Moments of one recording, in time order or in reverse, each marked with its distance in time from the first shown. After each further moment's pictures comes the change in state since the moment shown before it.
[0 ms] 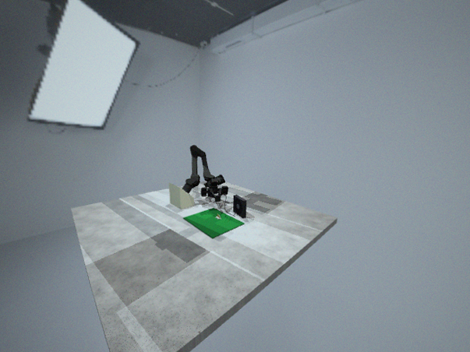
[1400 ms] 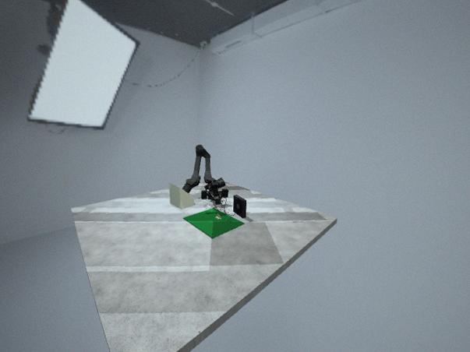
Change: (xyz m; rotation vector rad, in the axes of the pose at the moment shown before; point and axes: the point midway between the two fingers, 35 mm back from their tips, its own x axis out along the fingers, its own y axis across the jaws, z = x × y) arm 0.004 0.002 -0.020 0.004 0.000 0.003
